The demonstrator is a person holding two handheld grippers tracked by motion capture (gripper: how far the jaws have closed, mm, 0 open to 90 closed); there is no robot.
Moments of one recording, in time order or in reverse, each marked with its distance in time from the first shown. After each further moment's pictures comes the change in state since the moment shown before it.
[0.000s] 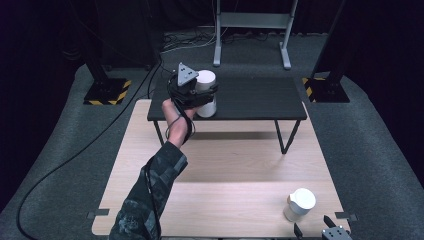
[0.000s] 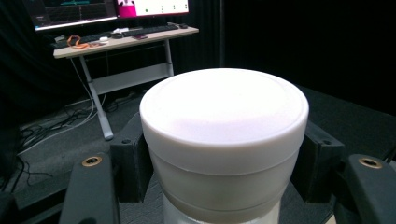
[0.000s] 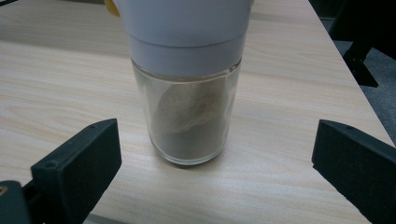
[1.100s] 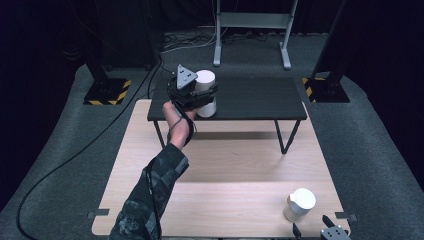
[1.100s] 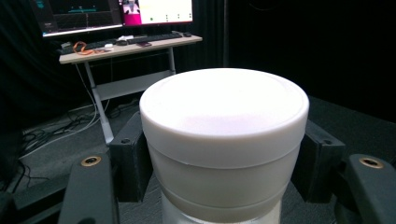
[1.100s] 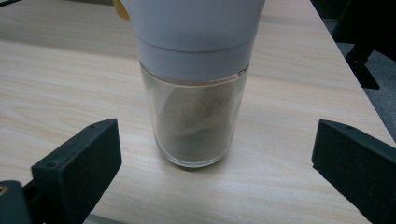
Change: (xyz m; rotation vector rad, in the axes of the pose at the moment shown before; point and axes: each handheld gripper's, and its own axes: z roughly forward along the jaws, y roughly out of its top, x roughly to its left) left arm -0.004 -0.010 0.002 -0.039 0.015 -0.016; right arm 0.002 0.001 0.000 -0.001 0.006 -0.010
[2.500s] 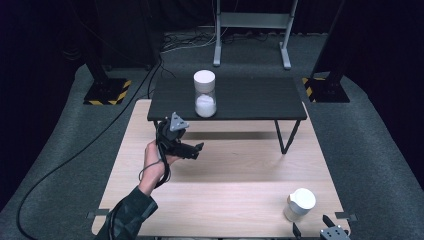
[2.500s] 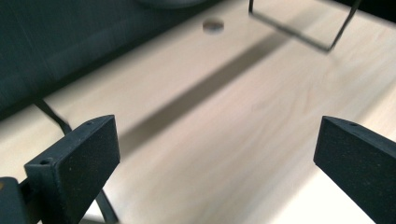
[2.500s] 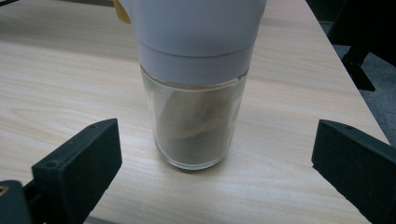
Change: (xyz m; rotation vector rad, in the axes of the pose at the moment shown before) left arm 0.005 -0.047 -0.056 0.491 -0.096 0.063; right arm 0.003 0.001 -0.001 -0.005 -0.012 -0.007
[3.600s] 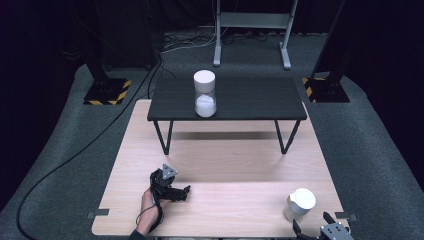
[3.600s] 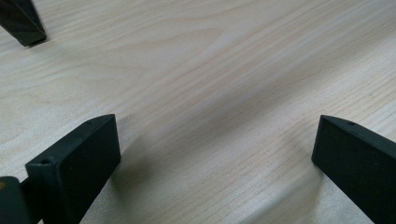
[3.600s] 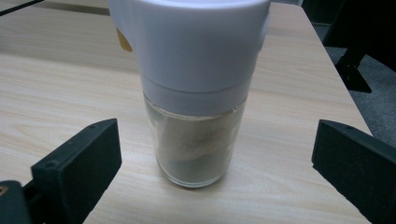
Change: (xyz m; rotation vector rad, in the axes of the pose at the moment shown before) left arm -0.012 -0.140 0.054 0.114 0.055 -0.135; right arm 0.004 0.013 0.001 -0.003 -0.008 0.007
